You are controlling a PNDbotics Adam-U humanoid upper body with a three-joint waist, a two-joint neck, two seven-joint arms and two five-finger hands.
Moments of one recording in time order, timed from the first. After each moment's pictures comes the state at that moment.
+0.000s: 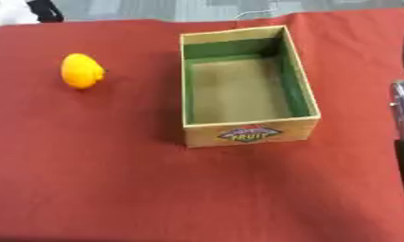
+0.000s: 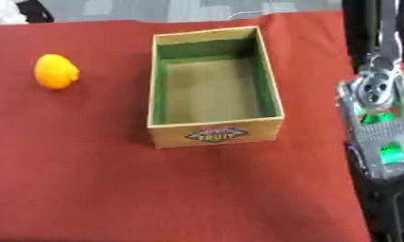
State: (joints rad) left arm -0.99 0.79 0.04 -0.99 -0.64 -0.59 -0.52; right arm -0.54 -0.33 0.03 -1.98 0.27 0.15 -0.29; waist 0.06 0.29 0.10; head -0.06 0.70
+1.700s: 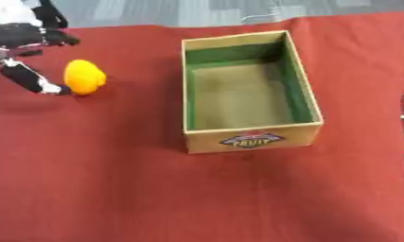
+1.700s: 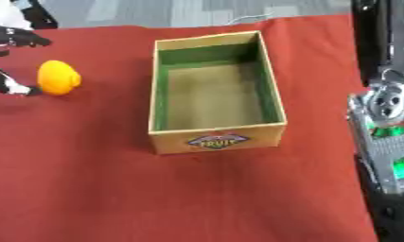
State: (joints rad) left arm -1.16 0.55 0.02 -0.62 -1.28 -0.70 -0.30; right arm -0.55 -0.33 0.05 -1.98 0.26 0.15 -0.27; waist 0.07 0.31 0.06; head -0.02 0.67
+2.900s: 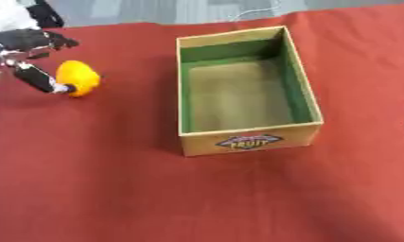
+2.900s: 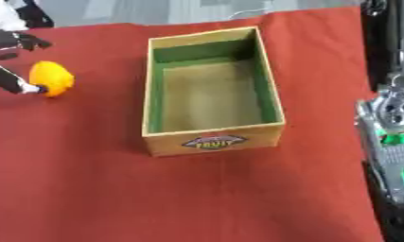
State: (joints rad) left arm -1.18 0.54 0.08 -0.55 -1.39 -0.52 -0.29; right arm -0.56 -0.34 0.05 -1.98 0.26 0.15 -0.27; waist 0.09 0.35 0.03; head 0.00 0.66
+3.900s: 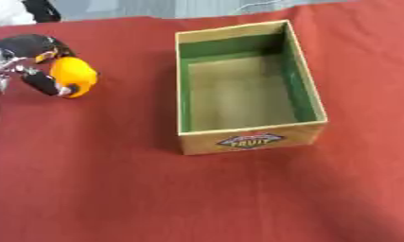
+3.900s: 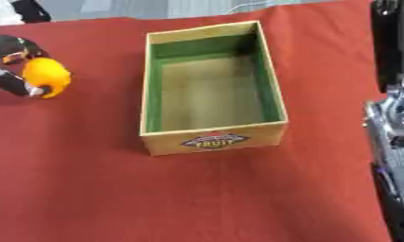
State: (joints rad) left arm -1.18 0.53 0.09 -0.54 -1.46 -0.46 -0.24; right arm -0.57 -0.35 0.05 -1.98 0.25 0.16 -0.26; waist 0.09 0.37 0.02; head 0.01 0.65
